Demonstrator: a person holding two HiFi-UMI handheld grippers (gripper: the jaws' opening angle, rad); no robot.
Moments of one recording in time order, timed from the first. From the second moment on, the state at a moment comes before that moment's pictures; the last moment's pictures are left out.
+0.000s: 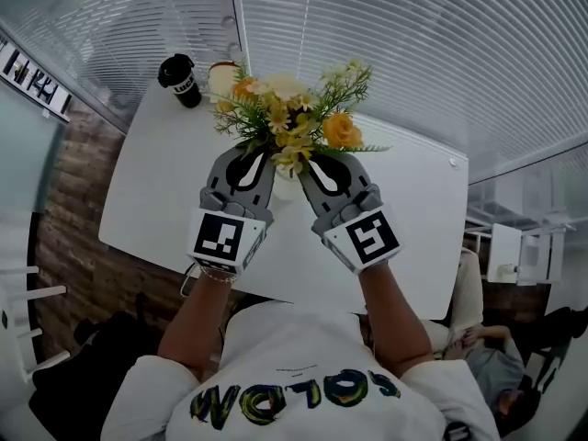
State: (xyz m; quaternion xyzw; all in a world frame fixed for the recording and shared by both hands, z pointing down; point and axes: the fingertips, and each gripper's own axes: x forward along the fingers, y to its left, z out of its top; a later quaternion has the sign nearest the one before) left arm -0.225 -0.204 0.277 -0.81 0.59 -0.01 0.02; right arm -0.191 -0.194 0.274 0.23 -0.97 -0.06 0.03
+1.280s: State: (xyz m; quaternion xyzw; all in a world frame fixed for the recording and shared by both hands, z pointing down) left arm -0.213 -0.168 0.315 -0.82 0.57 -0.02 -0.07; right arm -0.157 -0.177 0.312 0.26 -0.96 0.05 0.10
